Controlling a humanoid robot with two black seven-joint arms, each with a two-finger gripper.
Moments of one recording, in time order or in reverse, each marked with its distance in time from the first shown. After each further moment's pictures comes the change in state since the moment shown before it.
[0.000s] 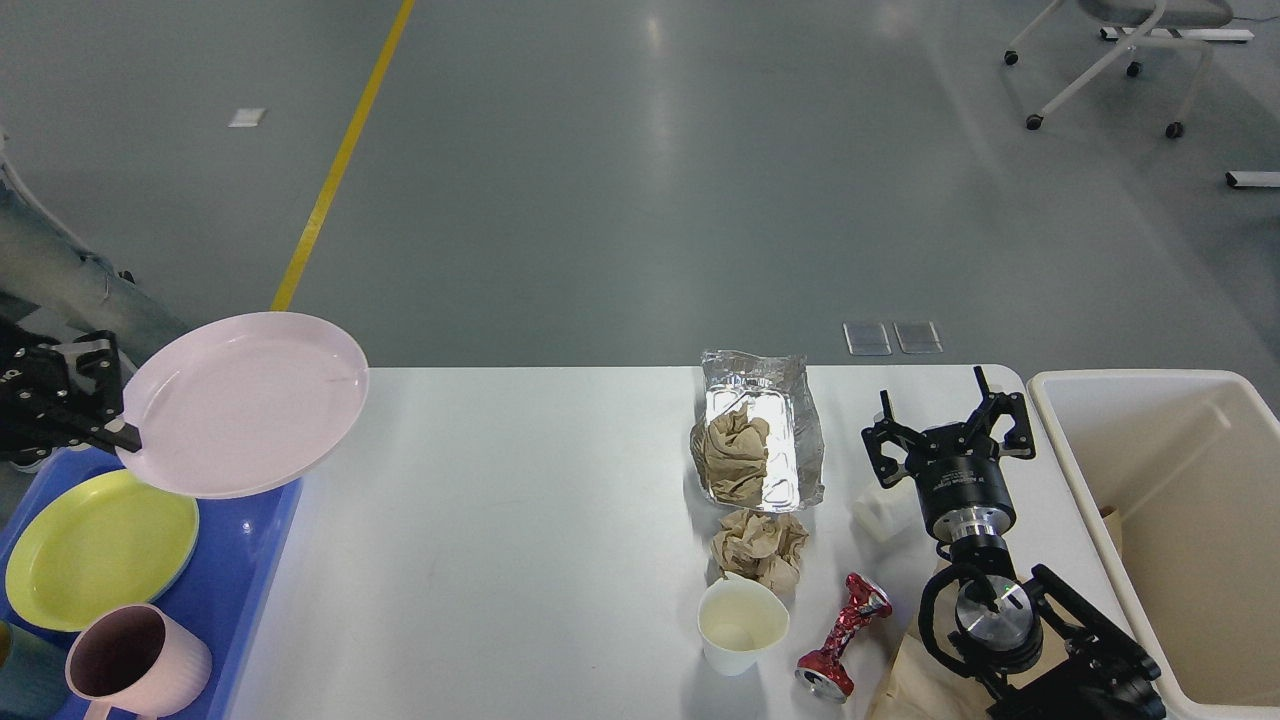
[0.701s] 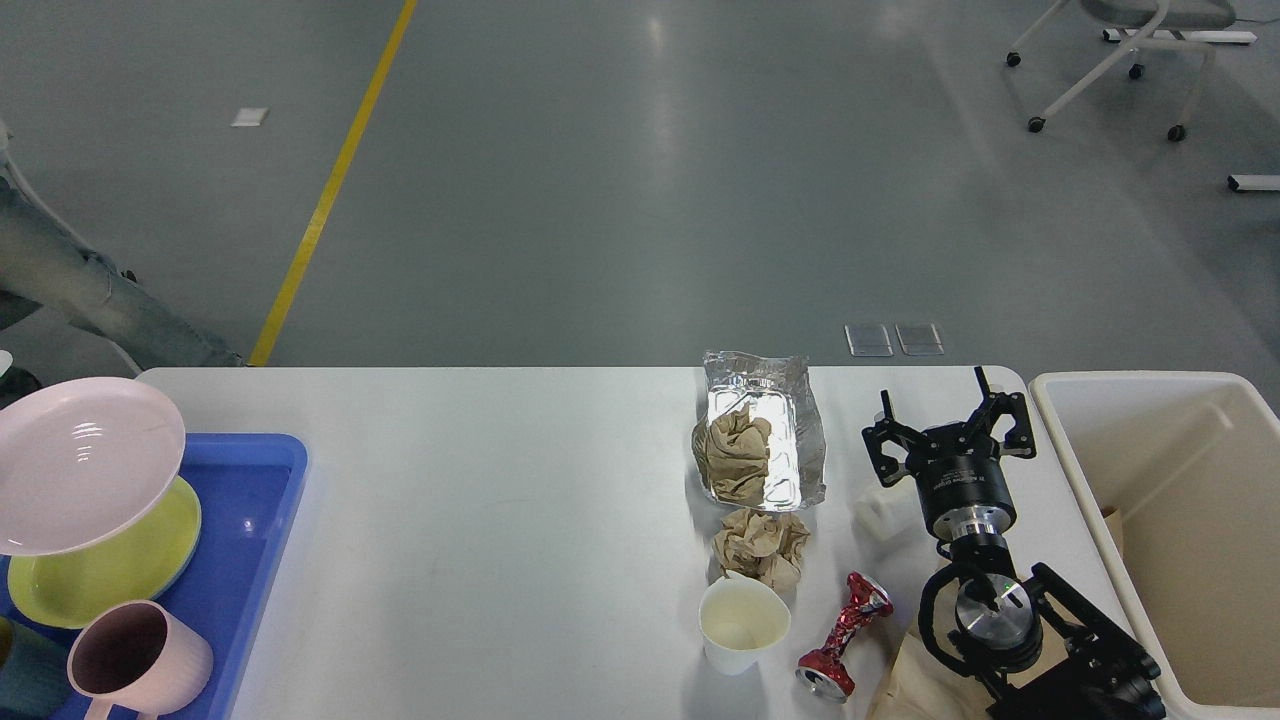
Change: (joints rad) left arm 0.893 0.161 -0.313 0.766 -0.030 0.001 -0.203; right arm 0.000 0.000 0.000 0.000 0.000 0.000 0.000
